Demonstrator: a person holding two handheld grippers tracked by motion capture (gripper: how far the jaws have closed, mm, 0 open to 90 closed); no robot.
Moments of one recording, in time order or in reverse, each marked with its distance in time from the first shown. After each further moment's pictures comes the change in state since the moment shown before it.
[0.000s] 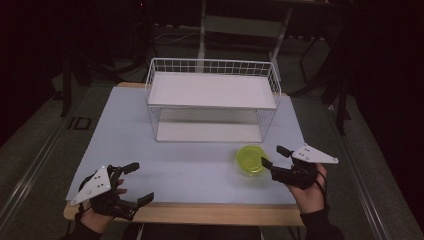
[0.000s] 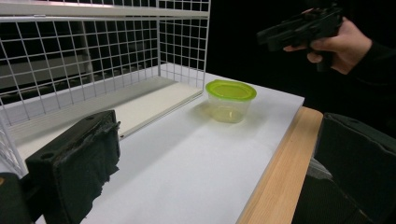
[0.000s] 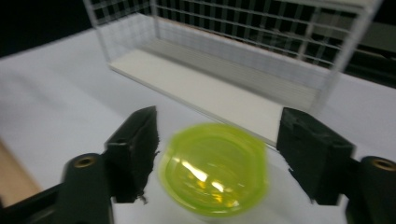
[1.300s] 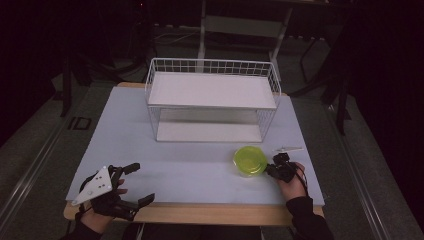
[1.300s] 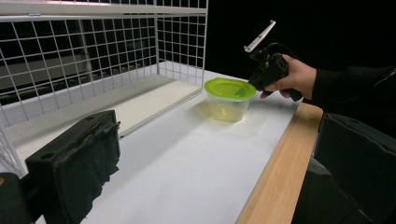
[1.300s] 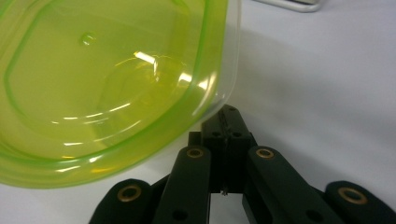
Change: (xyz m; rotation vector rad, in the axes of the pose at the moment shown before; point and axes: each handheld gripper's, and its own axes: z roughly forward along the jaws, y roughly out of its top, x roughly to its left) left arm -0.001 0.000 0.001 0.011 -0.006 0.013; right arm -0.043 -0.069 0.089 0.423 -0.007 0.197
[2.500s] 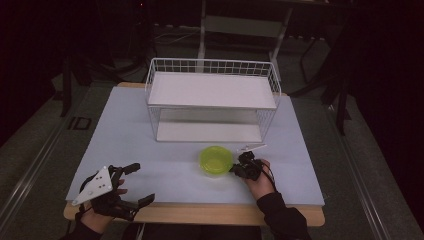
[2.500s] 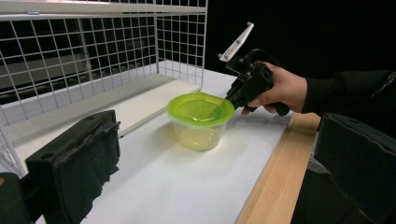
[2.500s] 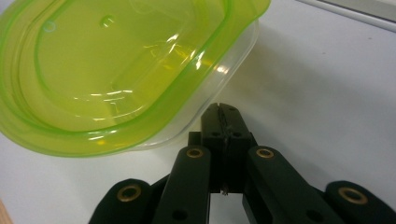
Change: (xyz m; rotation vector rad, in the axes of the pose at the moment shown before) left arm 0.000 0.000 0.000 0.004 -0.001 0.002; right arm 0.081 0.032 0.047 0.025 0.160 -0.105
